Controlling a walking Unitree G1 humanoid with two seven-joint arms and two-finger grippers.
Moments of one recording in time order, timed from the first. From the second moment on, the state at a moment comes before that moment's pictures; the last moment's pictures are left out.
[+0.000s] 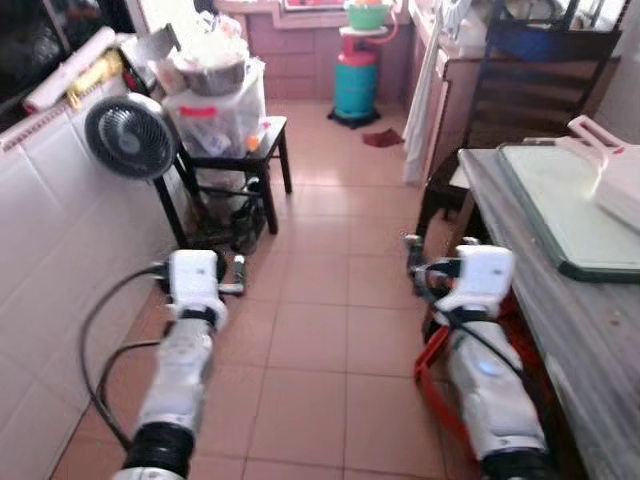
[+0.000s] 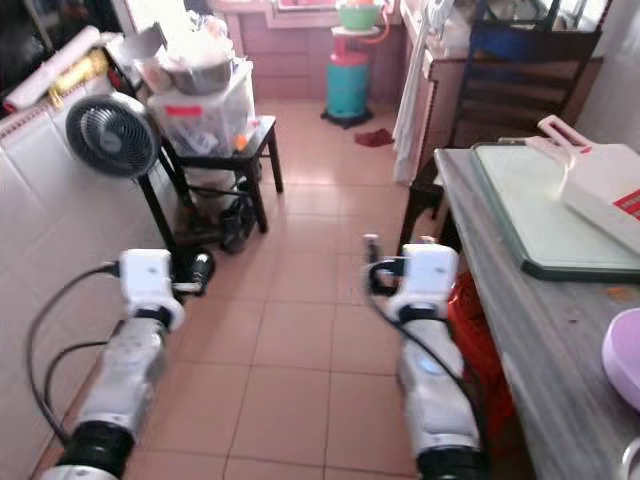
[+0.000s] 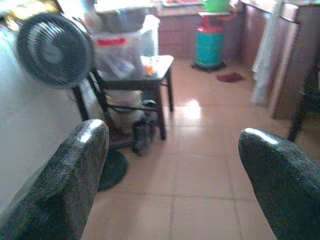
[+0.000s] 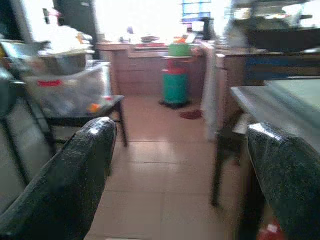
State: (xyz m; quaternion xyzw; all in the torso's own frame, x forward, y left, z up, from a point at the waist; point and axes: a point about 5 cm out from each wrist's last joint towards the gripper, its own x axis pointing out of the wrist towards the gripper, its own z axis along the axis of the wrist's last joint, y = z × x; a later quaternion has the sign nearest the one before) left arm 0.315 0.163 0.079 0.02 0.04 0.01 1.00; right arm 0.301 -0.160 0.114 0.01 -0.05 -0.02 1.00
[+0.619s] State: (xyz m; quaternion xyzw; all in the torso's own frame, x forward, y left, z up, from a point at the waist) left arm 0.305 0.179 0.027 0.04 0.15 0.02 0.99; right arm 0.305 -0.178 0.054 0.01 0.08 -0.04 1.00
